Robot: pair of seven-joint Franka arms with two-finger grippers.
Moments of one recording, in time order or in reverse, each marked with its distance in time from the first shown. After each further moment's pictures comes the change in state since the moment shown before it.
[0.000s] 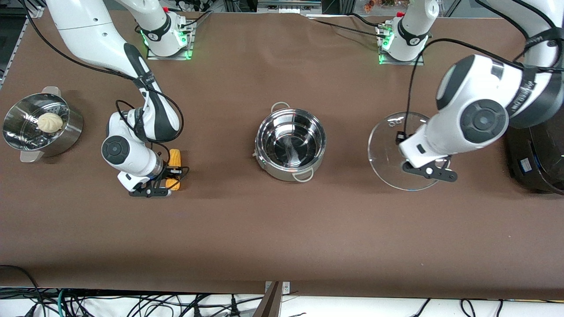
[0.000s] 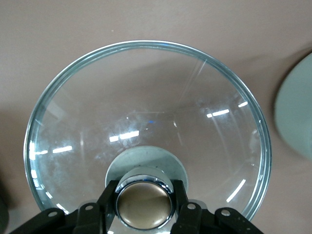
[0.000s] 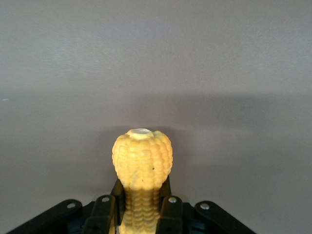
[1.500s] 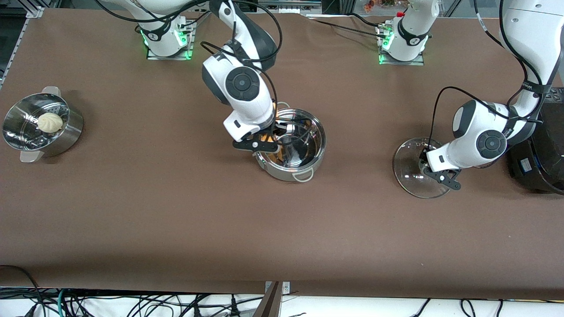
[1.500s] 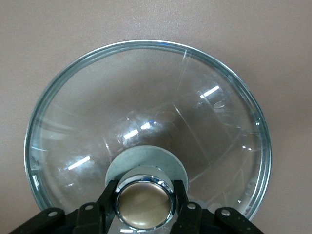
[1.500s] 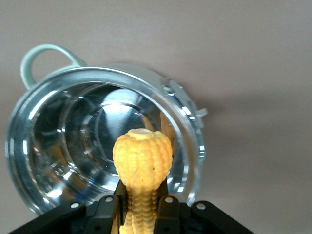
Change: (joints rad) left arm 0.309 0.067 -0.010 -0.545 0.158 0.691 0.340; right arm 0.392 0.039 0.179 0.422 0.010 -0.314 0.725
